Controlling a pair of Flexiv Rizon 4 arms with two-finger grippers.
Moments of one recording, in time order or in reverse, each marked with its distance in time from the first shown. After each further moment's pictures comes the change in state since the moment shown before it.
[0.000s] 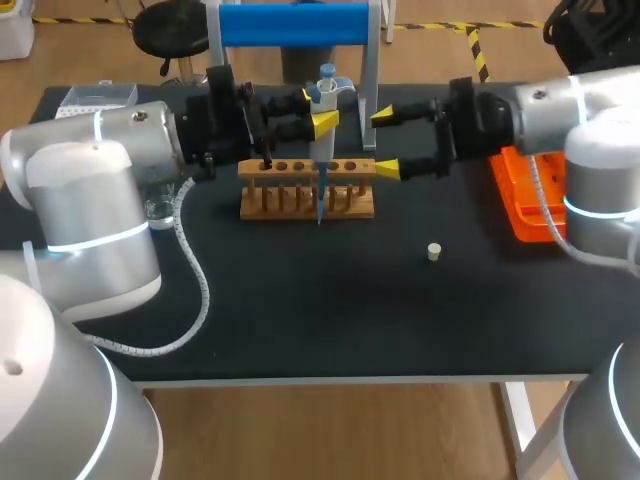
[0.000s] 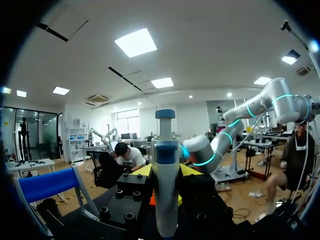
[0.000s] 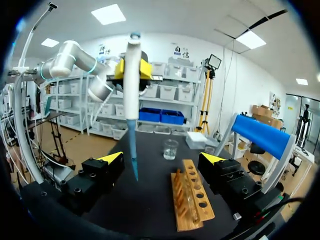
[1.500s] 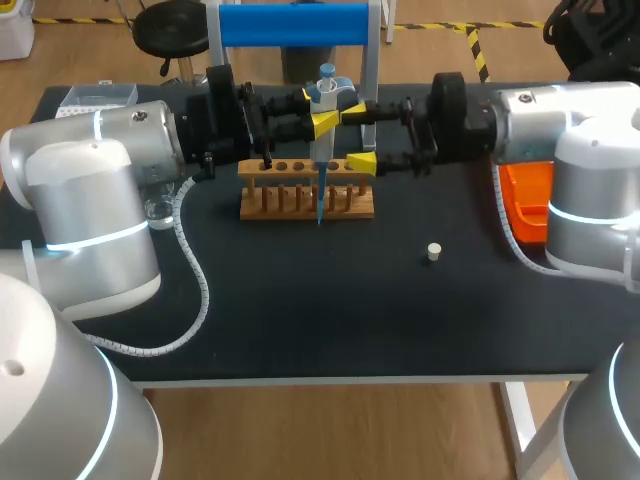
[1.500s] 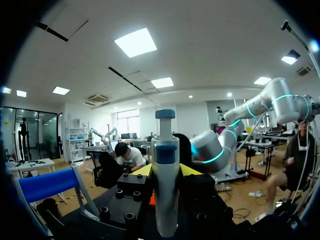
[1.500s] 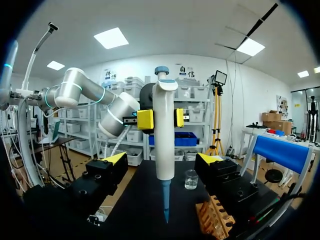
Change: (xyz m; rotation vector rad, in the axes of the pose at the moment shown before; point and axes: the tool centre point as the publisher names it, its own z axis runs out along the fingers) left arm 0.000 0.000 0.000 -0.001 0.000 0.000; right arm 0.048 0.072 0.041 -0.181 0.084 0.082
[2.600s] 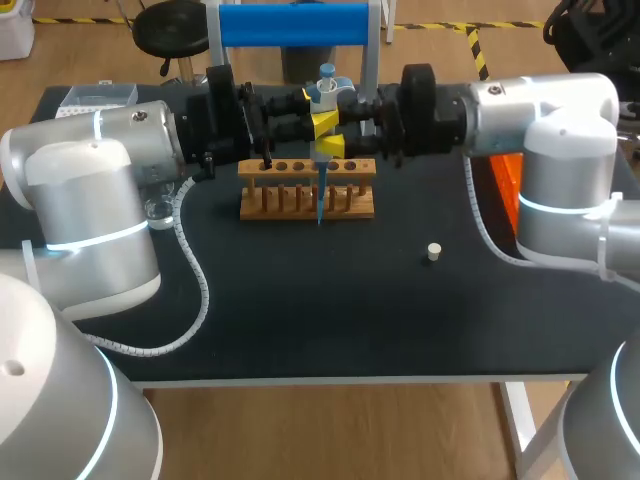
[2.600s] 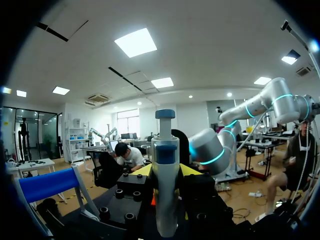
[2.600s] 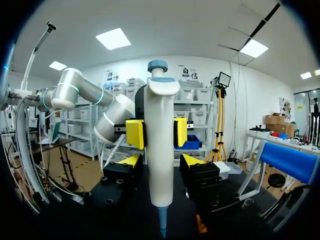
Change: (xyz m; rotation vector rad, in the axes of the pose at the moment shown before) left arm 0.000 0.000 0.000 0.000 0.000 0.000; right arm -0.005 0.012 0.037 -0.017 0.025 -0.012
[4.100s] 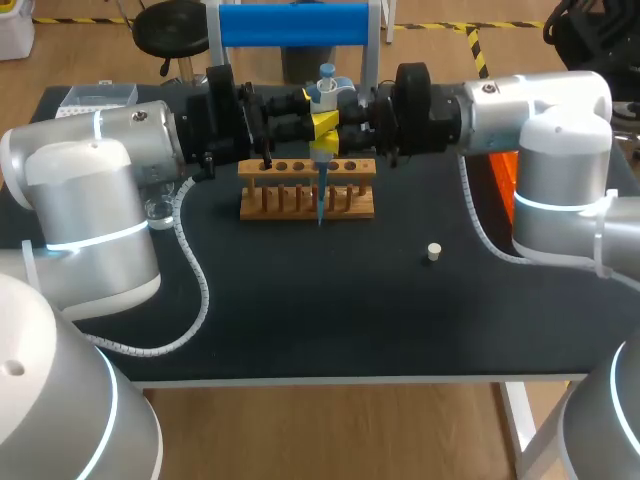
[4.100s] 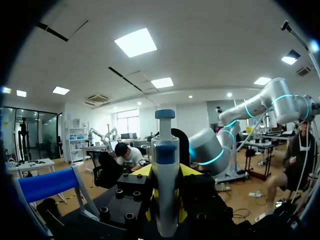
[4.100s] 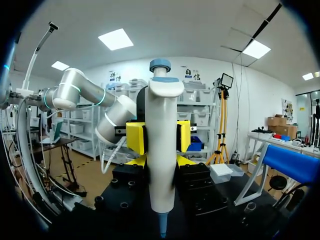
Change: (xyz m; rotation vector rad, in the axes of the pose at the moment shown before) left arm 0.000 0.000 0.000 0.000 0.000 0.000; right arm 0.002 0.002 0.006 -0.009 0.020 -0.007
